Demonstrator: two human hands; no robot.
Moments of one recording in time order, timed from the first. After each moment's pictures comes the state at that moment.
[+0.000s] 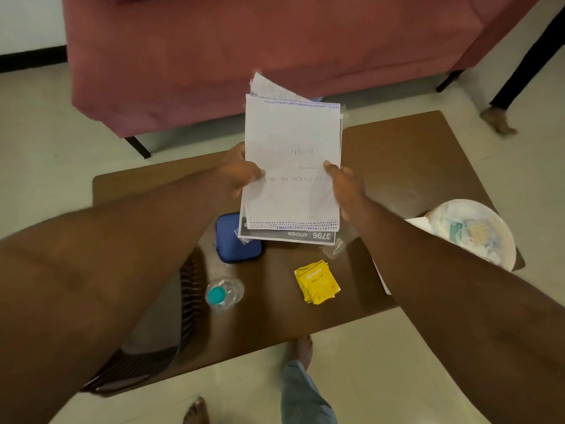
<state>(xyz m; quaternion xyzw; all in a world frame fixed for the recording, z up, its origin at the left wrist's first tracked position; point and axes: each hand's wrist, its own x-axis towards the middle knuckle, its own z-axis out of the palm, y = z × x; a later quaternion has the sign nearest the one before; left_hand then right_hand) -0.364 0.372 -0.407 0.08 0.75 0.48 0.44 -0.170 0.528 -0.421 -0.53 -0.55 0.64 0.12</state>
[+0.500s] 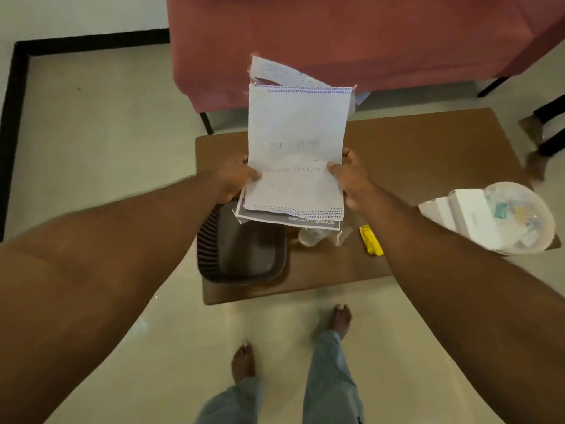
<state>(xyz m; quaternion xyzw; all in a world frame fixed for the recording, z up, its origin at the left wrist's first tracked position) -0.378 0.086 -0.340 0.06 0.73 0.48 0.48 -0.208 0.291 -0.337 -0.44 -0.55 0.70 0.06</state>
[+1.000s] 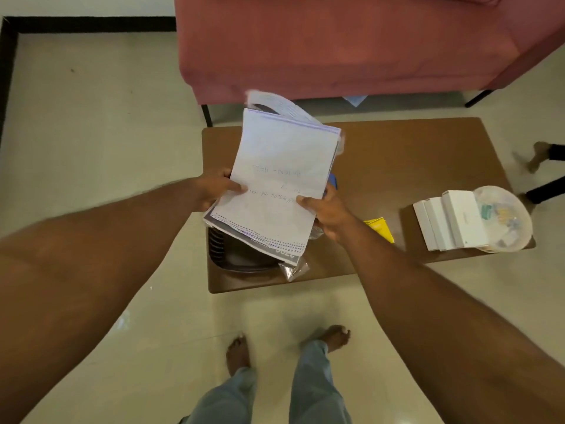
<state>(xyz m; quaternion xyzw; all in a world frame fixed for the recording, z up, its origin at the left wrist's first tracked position) -0.390 0.001 -0.346 0.04 0.71 0.44 0.55 -0.182 0.191 -0.338 -0.41 -0.55 0.73 0.01</state>
